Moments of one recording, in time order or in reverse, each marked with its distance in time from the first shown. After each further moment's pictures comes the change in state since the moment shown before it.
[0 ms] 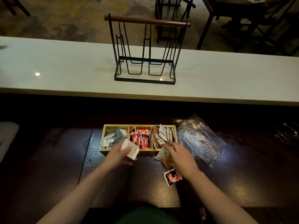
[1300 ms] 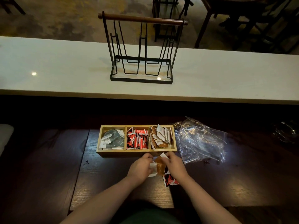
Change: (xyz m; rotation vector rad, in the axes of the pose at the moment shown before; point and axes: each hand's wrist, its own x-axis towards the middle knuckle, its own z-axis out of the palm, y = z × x) left_hand 0.040 -0.056 0.086 1.009 -0.114 0.332; right_hand 0.006 -0.021 0.026 0.727 -0.046 0.536
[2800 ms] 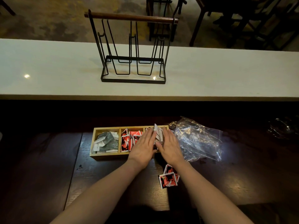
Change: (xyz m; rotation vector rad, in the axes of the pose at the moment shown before) left_hand 0.051 0.017 -0.022 0.427 0.172 0.188; right_hand 0.047 -0.010 -0.021 -0.332 0.108 -0.291
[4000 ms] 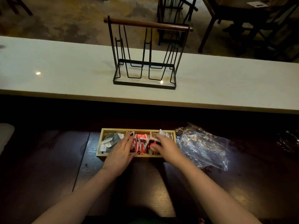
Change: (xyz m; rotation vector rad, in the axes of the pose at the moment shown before) left_hand -0.060 -0.079 -0.012 -0.078 0.099 -0.215; right_hand 0.002 -0.077 -0.054 0.180 -0.196 -0.087
